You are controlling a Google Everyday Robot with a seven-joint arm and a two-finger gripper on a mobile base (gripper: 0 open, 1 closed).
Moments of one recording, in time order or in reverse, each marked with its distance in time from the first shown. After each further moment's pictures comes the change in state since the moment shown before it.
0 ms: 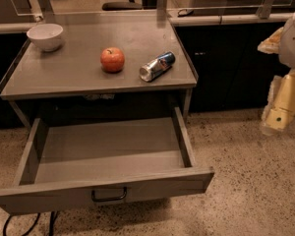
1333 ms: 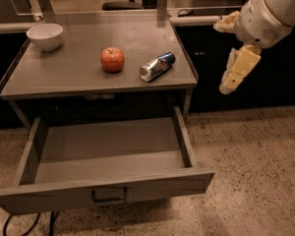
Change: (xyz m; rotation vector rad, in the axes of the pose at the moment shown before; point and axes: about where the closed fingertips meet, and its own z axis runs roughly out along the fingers) arm -0.060 -0.105 0.060 0.013 -0.293 -0.176
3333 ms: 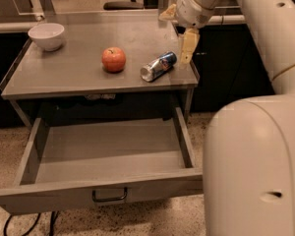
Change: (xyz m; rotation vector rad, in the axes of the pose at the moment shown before) arm -0.065 -0.116 0.120 -0.101 -0.012 -0.336
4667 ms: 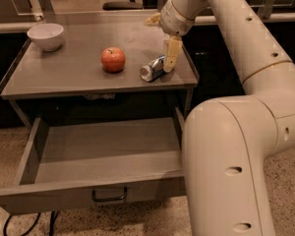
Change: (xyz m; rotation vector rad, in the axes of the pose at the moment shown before) arm -0.014 -0.031 0.055 0.008 -0.086 -0.090
